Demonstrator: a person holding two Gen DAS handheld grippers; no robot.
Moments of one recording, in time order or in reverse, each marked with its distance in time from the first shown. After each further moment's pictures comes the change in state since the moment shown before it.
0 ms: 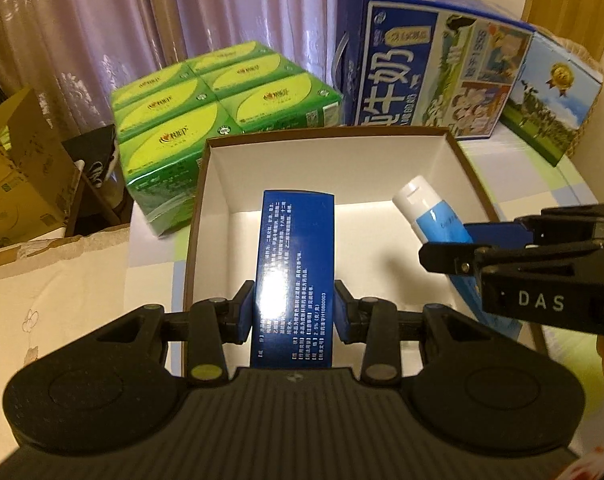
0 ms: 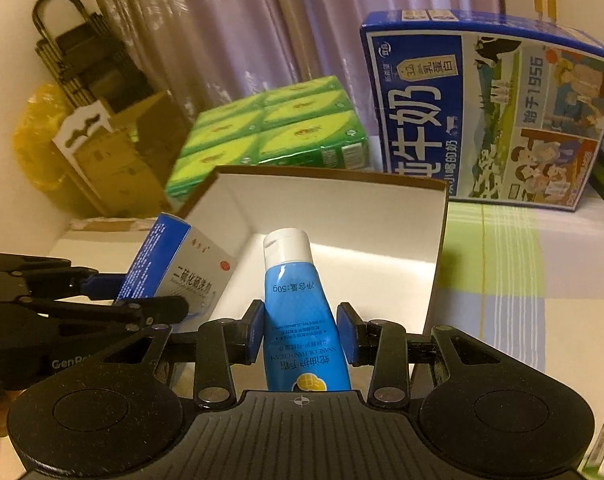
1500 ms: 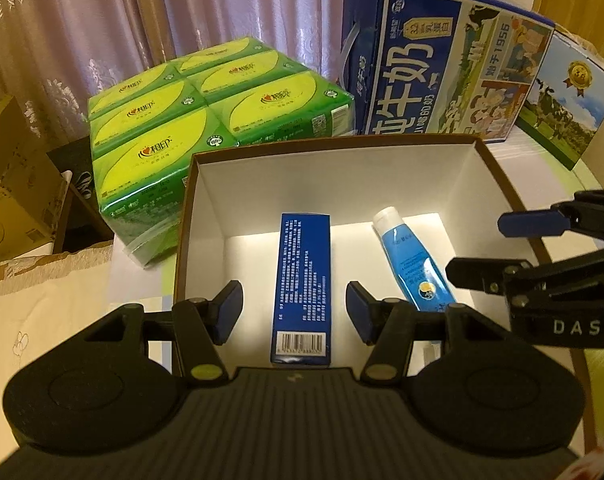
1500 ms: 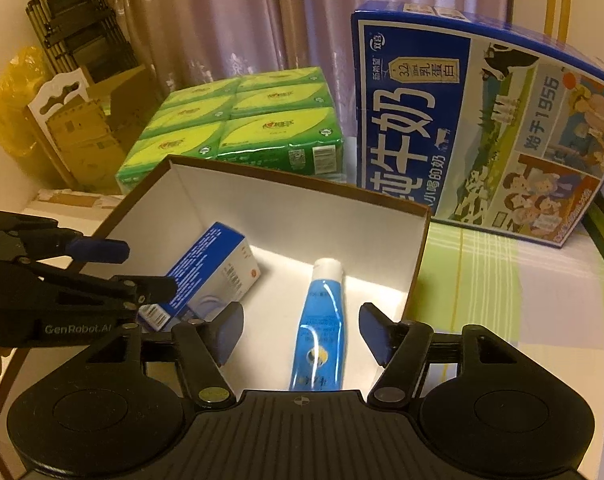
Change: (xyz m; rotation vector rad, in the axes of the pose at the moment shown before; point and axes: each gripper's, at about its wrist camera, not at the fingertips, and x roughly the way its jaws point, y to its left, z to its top) left arm 0.041 0.009 0.023 0.024 -0.013 -0.018; right arm 0.019 -0.009 0.012 -0.094 0.025 -0.081
